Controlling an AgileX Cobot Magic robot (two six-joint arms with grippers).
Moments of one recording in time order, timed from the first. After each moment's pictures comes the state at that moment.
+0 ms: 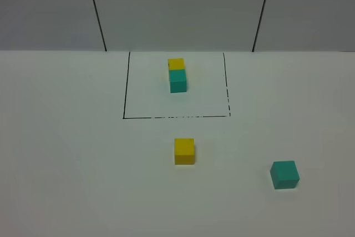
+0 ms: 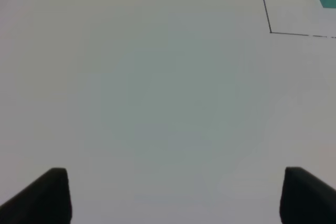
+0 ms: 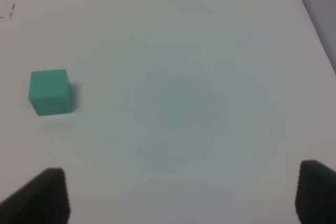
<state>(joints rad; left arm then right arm) 0.06 0.05 -0.56 -0.02 1.06 -0.06 0.00 0.05 -0.49 -0.09 1.04 0.02</state>
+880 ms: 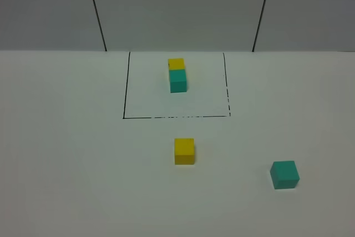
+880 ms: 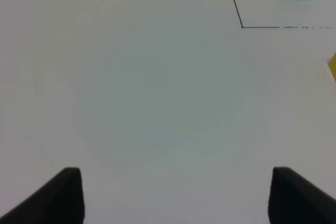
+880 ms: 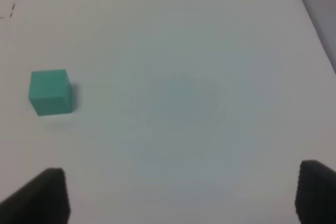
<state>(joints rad) 0.01 -0.01 -0.50 -0.06 1.04 0.00 0.00 0.05 -0.49 -0.09 1.04 0.02</state>
